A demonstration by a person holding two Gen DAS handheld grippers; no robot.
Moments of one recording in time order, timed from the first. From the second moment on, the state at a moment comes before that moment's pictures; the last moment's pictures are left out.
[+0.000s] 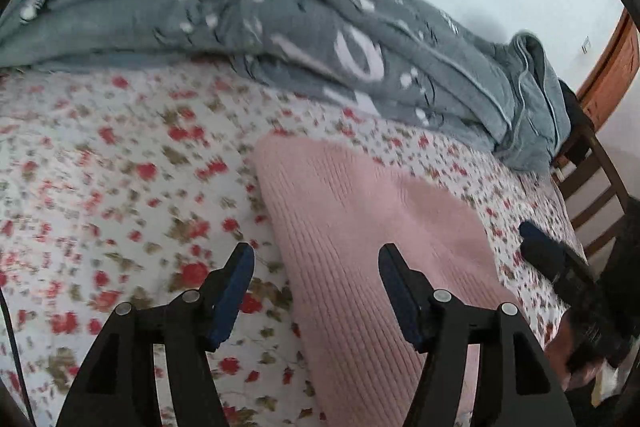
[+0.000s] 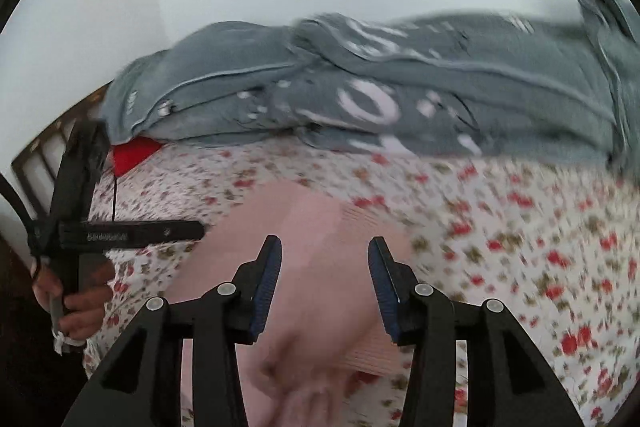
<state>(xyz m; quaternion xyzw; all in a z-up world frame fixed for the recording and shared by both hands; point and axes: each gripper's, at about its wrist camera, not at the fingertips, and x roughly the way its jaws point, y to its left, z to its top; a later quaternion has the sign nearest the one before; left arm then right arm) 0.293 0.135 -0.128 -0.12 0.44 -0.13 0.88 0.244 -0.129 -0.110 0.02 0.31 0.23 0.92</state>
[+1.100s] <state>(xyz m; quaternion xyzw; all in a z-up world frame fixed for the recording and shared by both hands) 0.228 0.108 -0.158 -0.10 0.46 -0.20 0.86 0.179 -0.130 -0.136 -0.05 0.32 0.19 0.93</state>
